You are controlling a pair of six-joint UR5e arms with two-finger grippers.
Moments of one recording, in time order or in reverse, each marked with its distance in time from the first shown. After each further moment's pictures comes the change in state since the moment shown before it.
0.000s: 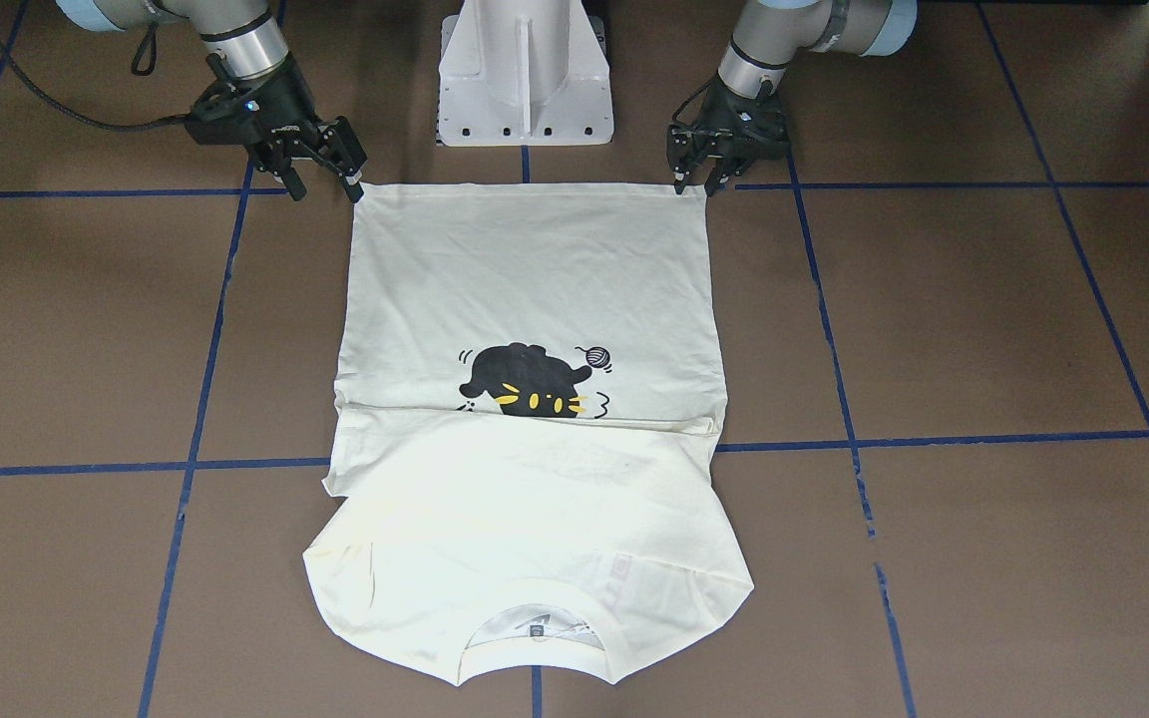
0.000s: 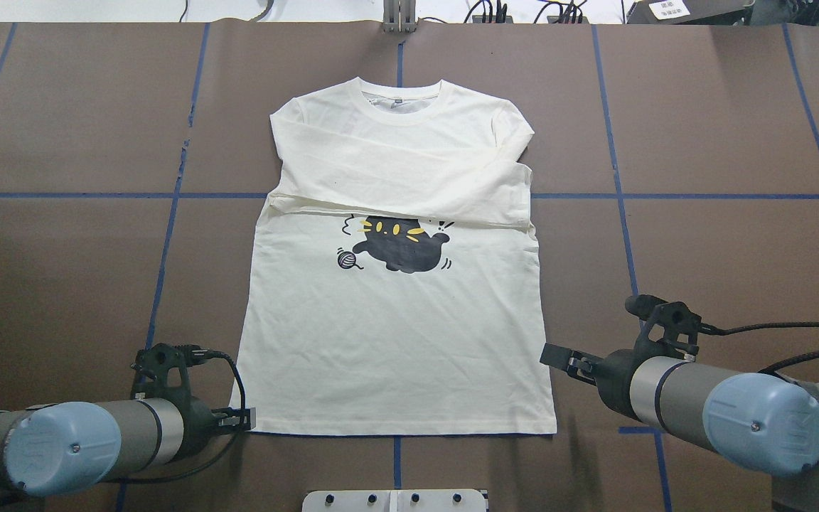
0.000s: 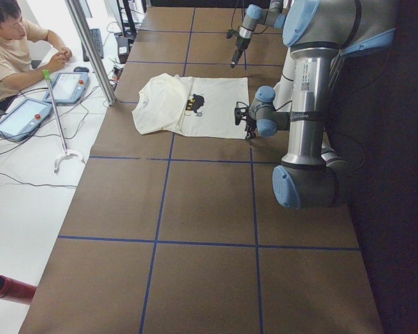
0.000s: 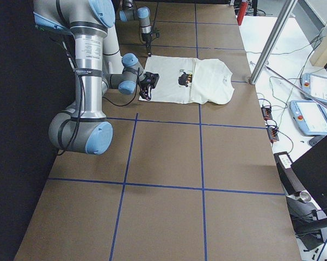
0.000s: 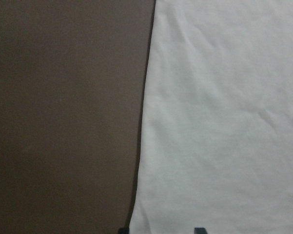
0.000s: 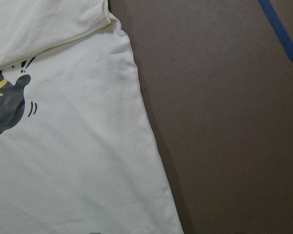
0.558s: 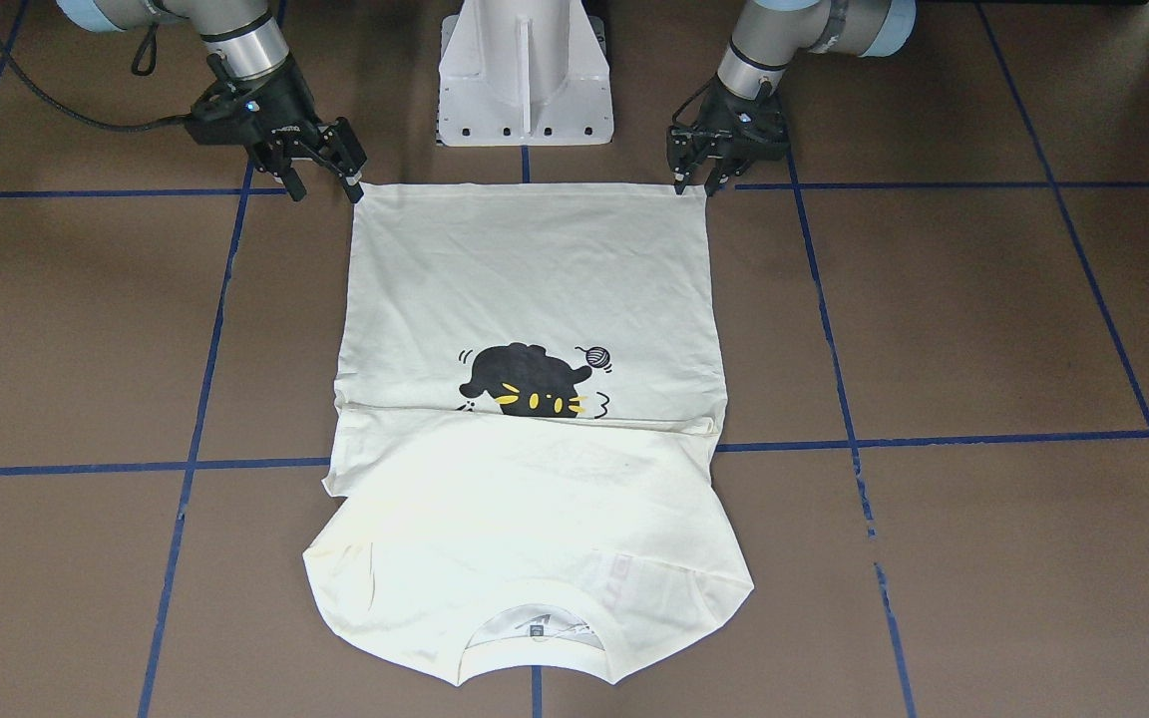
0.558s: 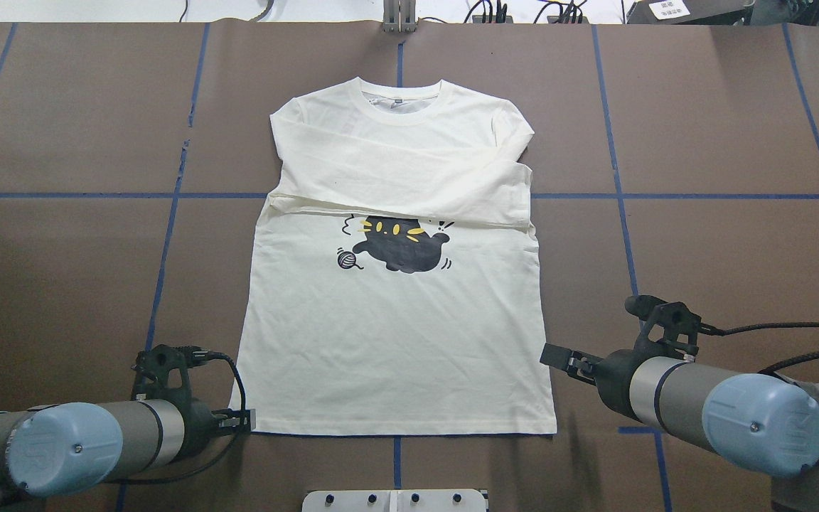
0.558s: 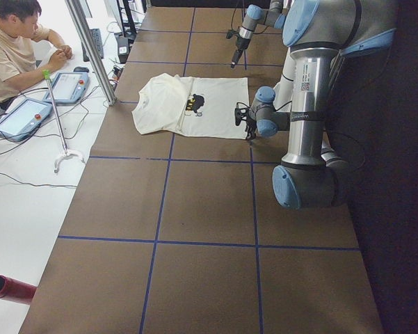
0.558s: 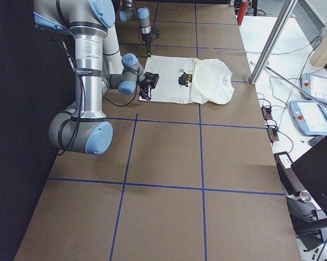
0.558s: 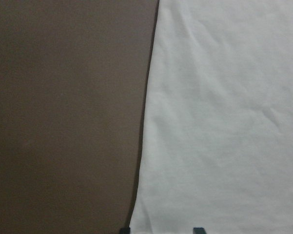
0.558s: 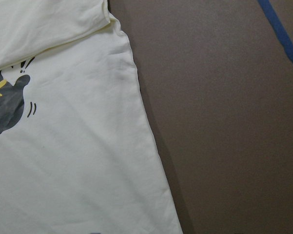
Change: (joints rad) left arm 0.002 0.000 0.004 0.003 -0.002 -0.002; right arm -0.001 0.000 -0.002 0.000 -0.003 0.000
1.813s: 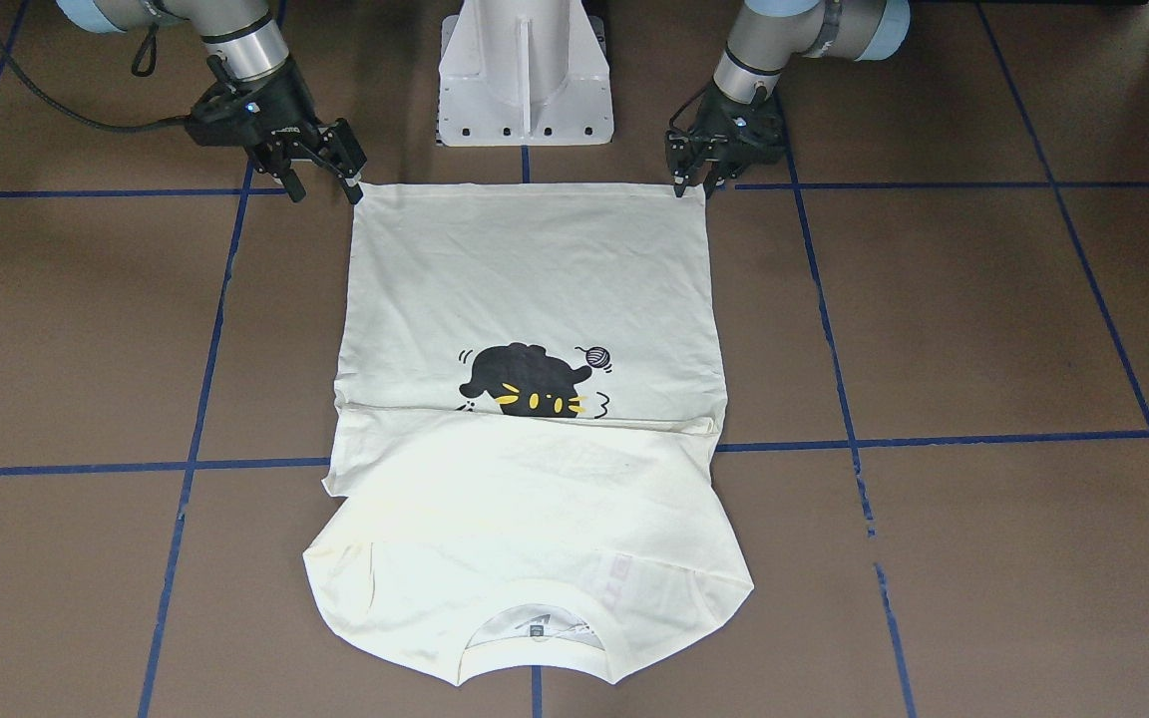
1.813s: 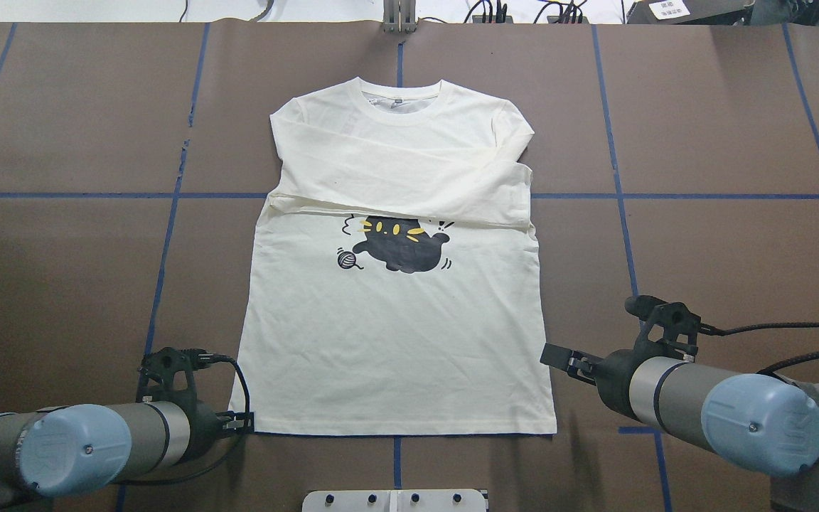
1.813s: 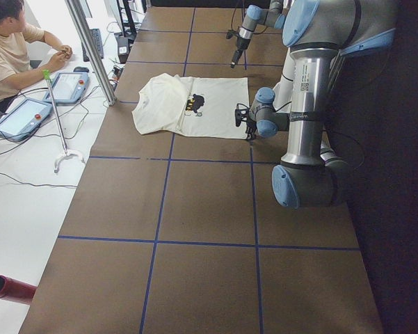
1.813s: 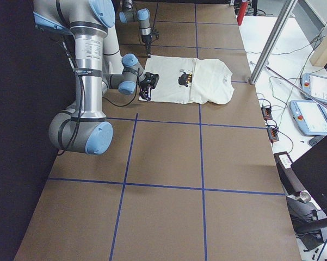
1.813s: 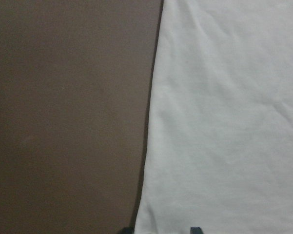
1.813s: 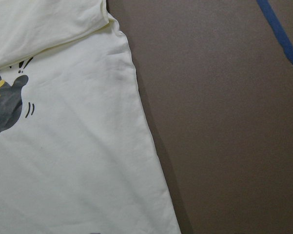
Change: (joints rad) left arm 0.006 -0.015 0.019 0.004 0.000 0.000; right arm -0.001 0.000 -0.003 0.000 -0.002 0.000
